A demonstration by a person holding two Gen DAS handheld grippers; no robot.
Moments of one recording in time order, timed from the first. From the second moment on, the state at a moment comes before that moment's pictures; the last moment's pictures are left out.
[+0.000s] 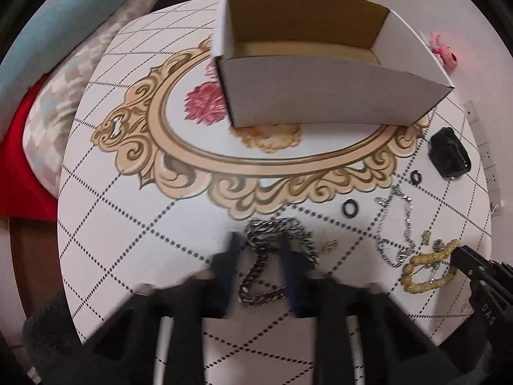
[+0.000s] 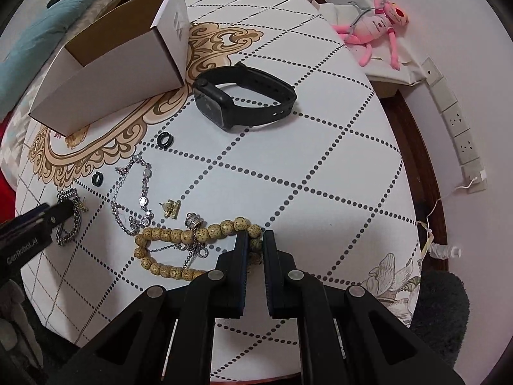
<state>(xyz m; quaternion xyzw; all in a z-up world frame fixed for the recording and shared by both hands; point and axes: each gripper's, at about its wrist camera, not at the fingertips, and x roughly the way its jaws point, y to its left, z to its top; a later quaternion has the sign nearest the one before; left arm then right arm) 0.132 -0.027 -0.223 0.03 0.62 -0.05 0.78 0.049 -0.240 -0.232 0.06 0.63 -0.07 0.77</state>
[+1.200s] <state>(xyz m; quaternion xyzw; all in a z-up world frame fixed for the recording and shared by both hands) 0.153 -0.021 -0.056 -0.06 0.52 -0.12 0.84 0.103 -0.213 -0.068 0.15 0.52 0.13 0.83</state>
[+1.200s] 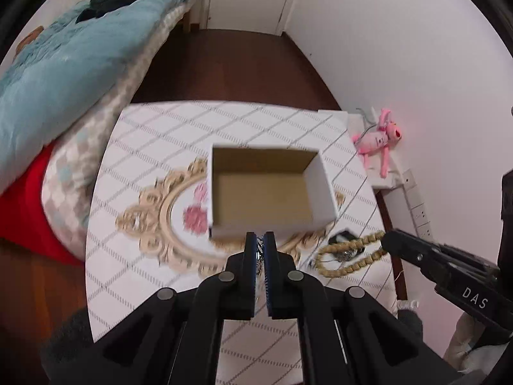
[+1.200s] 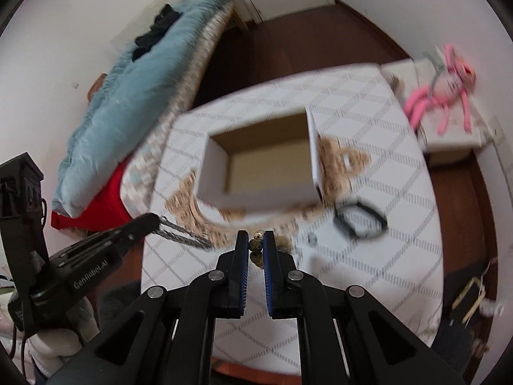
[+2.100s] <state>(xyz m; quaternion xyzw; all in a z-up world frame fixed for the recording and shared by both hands) 0.255 -0.008 -0.121 -0.03 0.57 -0.02 0.82 0.243 -0.203 -0.145 0.05 0.60 0.05 0.80</state>
